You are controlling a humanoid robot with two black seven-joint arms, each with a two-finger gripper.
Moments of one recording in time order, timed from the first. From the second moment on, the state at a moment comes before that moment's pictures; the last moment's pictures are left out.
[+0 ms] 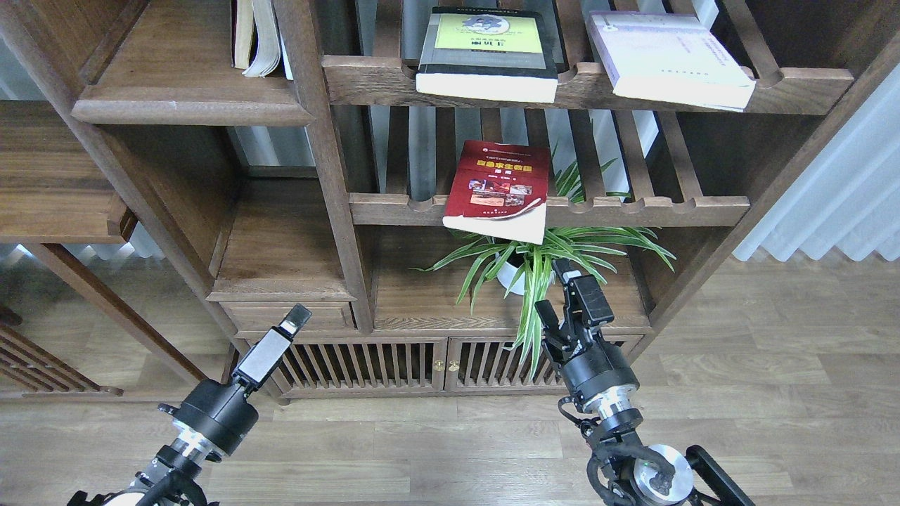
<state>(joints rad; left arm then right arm) 0.19 0.00 -1.38 -1.35 0.27 -0.49 0.26 -0.14 0.02 1.13 1.40 0.24 0.27 0.09</state>
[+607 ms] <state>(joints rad) 0.18 0.00 -1.41 -1.30 0.25 -0.49 0.45 -0.05 0.01 1.12 1.27 0.24 0.33 0.10</state>
